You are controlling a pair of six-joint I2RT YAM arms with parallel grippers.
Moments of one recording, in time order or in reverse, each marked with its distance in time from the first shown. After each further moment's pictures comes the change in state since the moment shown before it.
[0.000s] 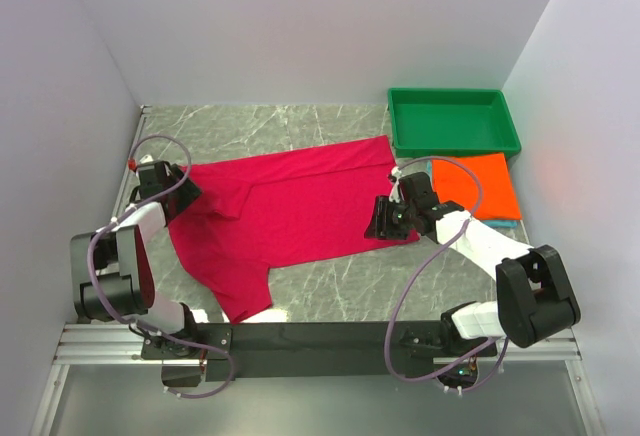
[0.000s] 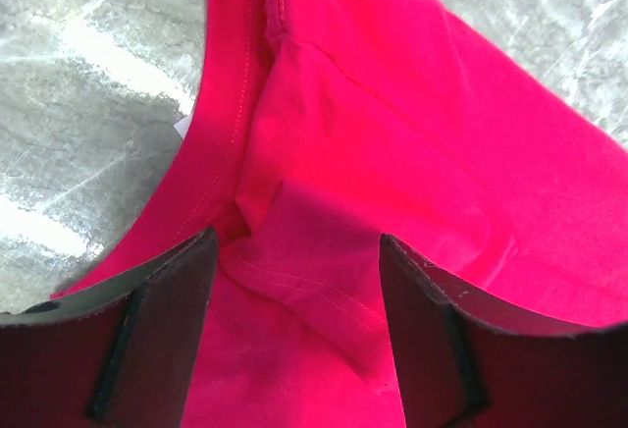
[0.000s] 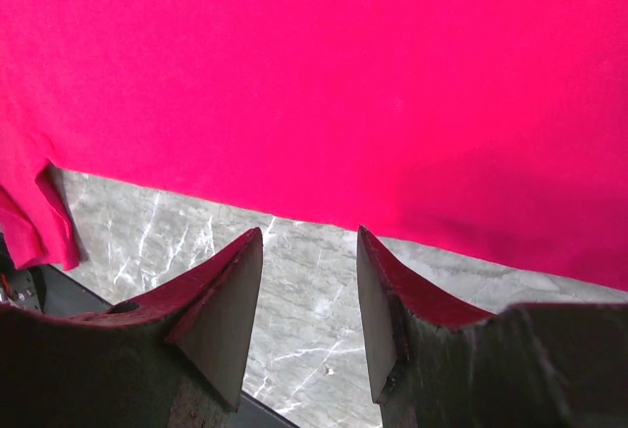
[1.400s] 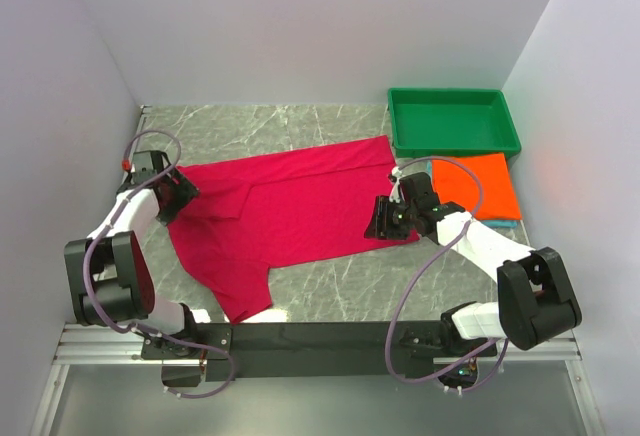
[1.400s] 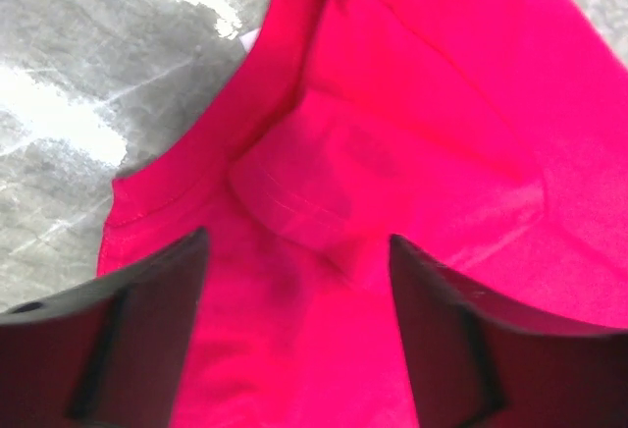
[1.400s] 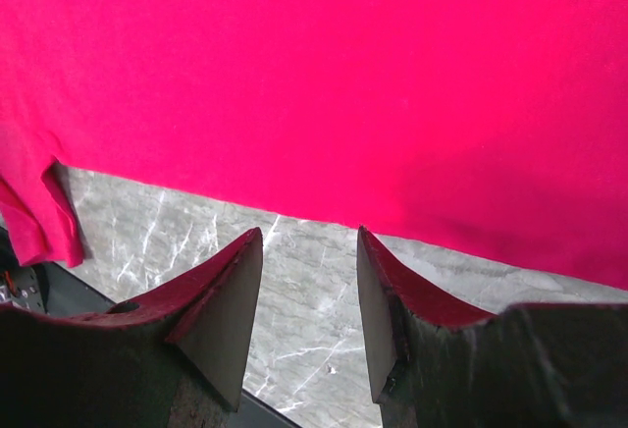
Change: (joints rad) left arm 0.000 -0.023 0.176 -0.423 -0.047 -0.063; right arm 0.000 -0.014 -0.006 0.004 -0.007 0.000
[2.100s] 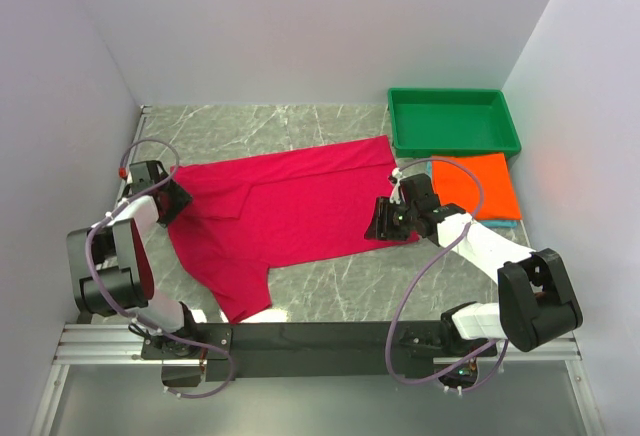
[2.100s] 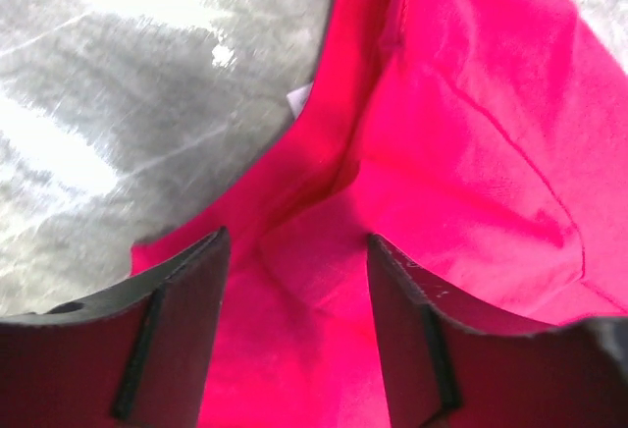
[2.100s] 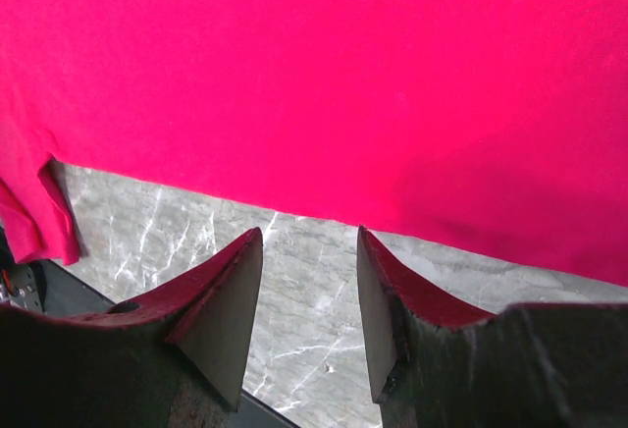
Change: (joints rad) left arm 0.061 0.063 -0.109 0.229 0.006 0.033; right arm 0.000 -0.009 -0.014 0.007 0.000 0.000
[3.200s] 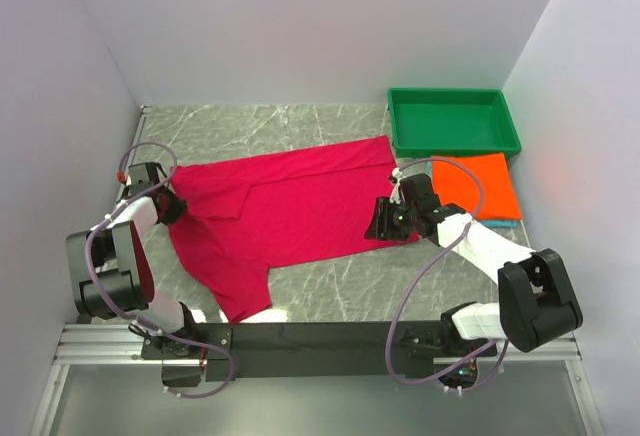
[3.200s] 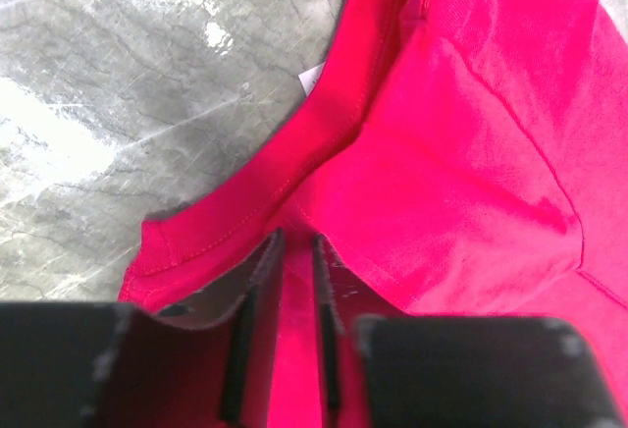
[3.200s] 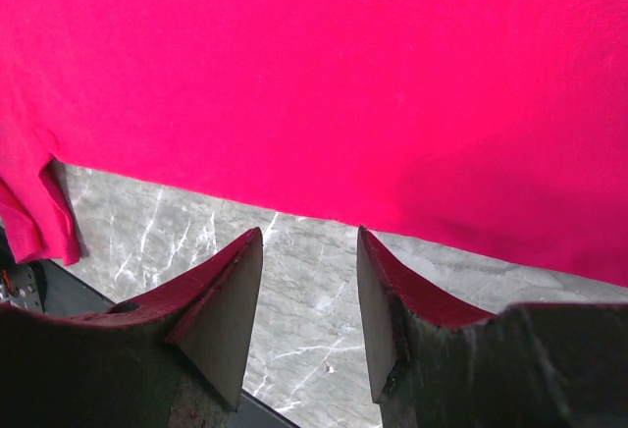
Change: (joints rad) left arm 0.008 -0.013 -0.008 -0.029 0.022 -0.040; right arm 0.000 -0.002 0.000 0.001 0.000 0.000
